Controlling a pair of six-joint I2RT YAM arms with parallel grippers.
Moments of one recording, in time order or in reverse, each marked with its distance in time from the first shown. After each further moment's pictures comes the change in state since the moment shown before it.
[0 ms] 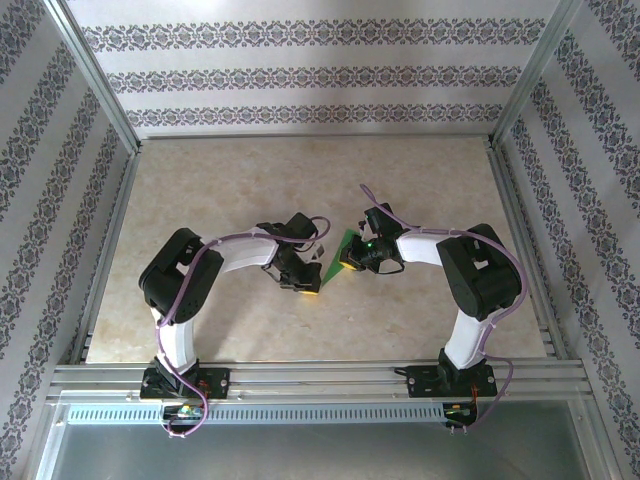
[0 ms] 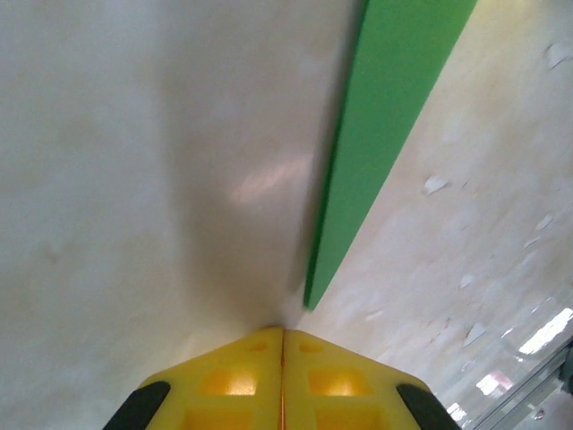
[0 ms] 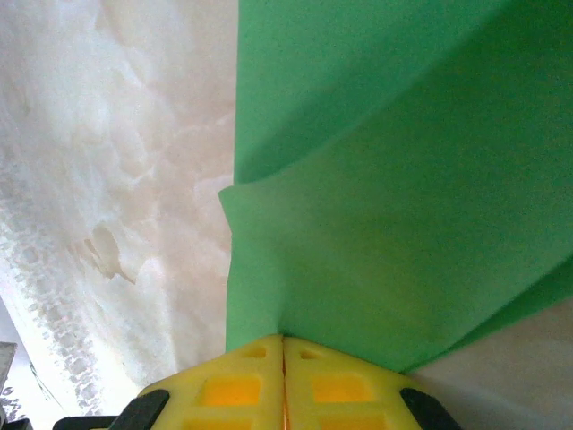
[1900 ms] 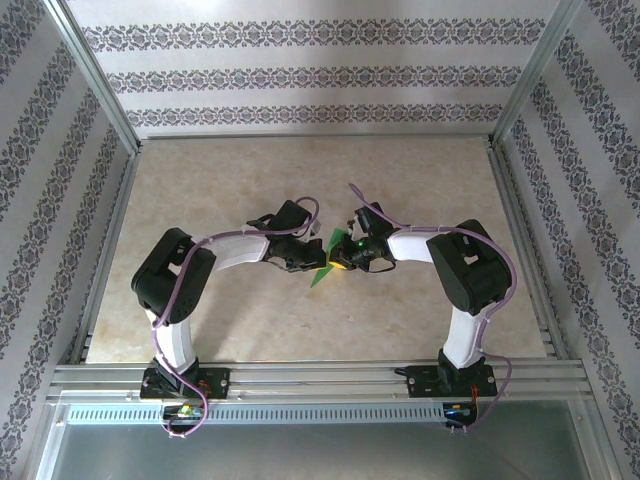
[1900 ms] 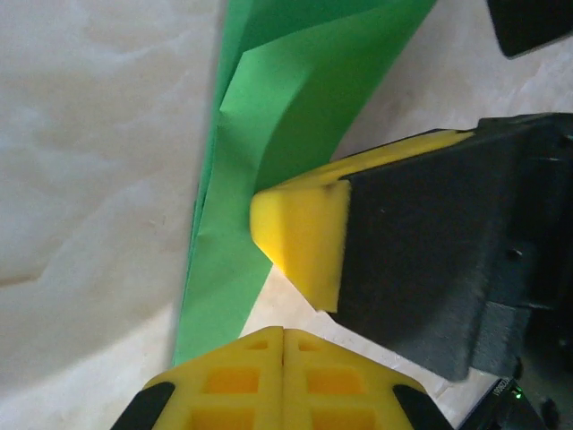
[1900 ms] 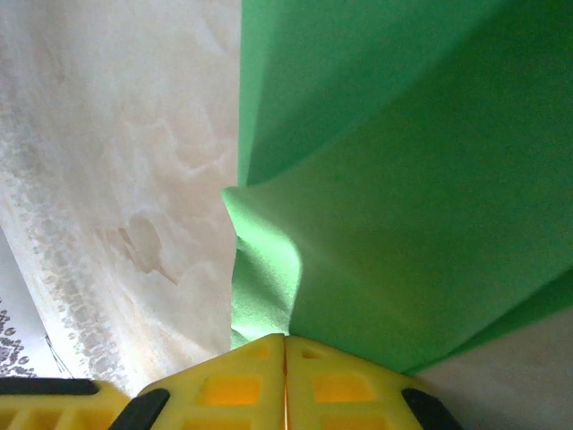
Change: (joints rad) left arm 0.061 -0.020 -0.035 0.338 0.022 -0.230; right arm 0.053 0.055 0.050 0.046 -0.052 0.013
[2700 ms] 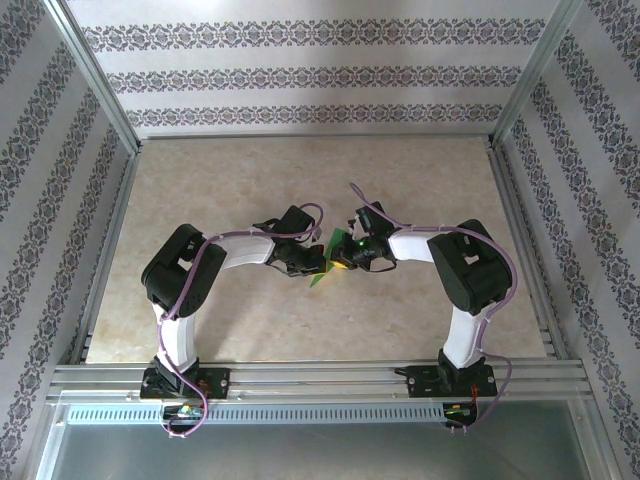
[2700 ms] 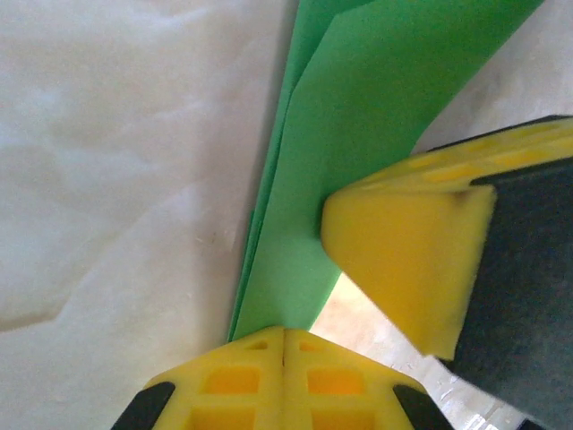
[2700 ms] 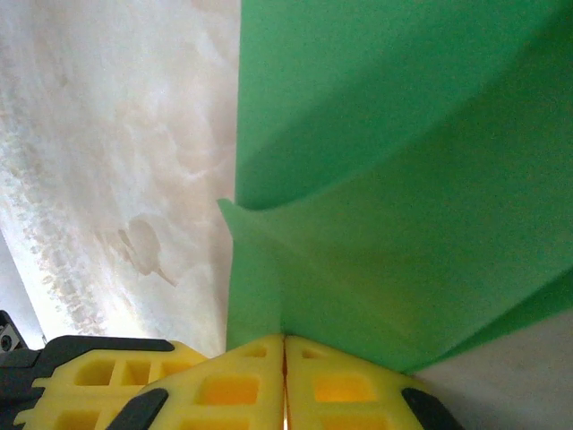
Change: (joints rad) left arm -0.013 0.061 0.000 -0.002 -0.038 0.028; right arm -0.021 -0.003 -0.001 -0.001 0.003 -0.024
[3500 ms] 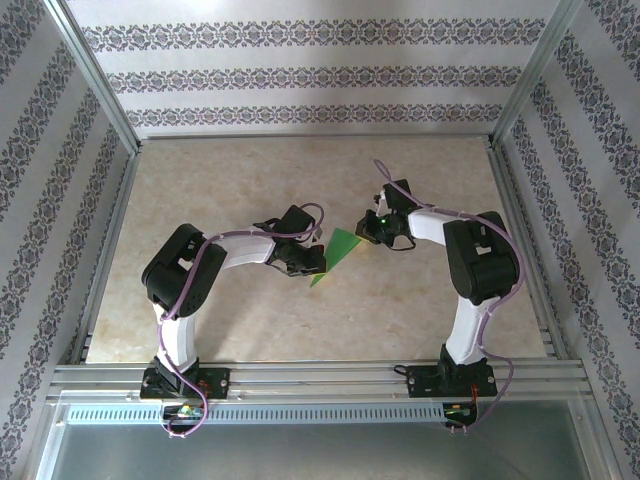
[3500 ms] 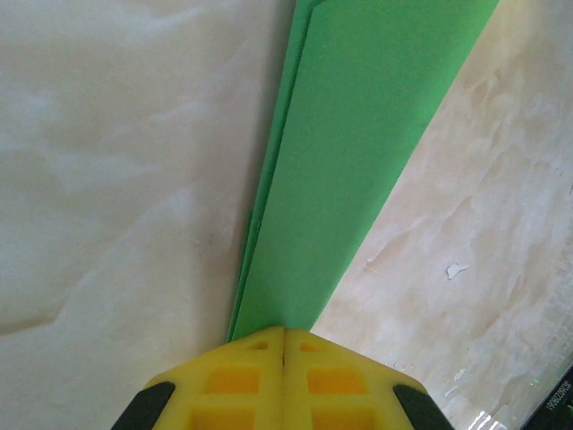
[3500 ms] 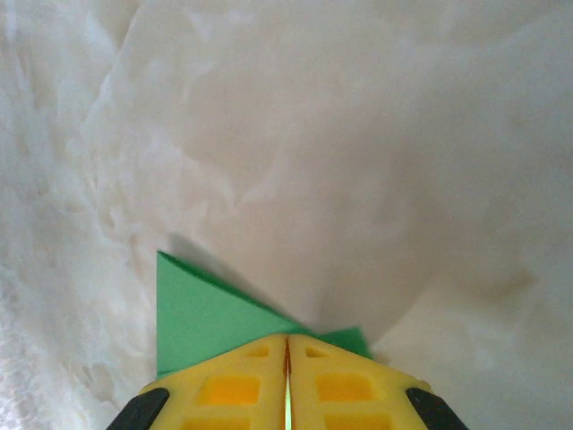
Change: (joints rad) left arm 0.000 0.004 0.007 -0.013 0.001 0.020; right arm -0.200 0.042 0.153 -0.121 0.090 -0.201
